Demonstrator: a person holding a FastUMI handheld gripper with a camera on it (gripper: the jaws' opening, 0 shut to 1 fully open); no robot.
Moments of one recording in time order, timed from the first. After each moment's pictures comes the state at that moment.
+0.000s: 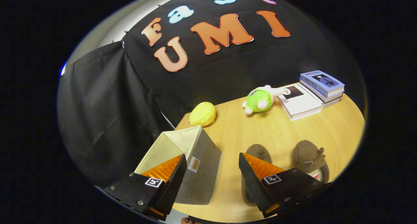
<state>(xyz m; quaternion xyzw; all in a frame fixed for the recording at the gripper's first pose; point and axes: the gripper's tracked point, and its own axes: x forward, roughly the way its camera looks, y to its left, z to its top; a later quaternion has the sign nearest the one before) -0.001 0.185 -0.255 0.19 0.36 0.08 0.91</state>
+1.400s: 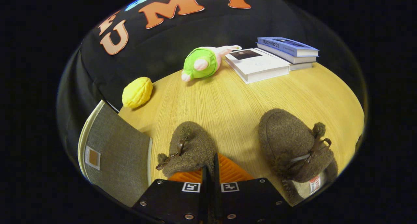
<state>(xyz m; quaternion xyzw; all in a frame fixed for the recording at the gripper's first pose) 0.001 0.117 -0.418 0.19 0.47 -0.09 0.86</state>
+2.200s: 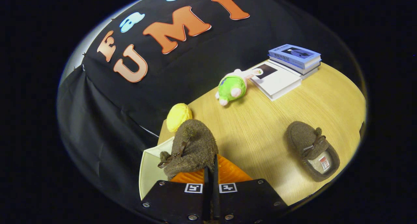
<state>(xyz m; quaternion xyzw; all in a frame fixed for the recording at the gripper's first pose) 0.031 0.190 -0.253 0.29 0.40 -0.04 0.87</state>
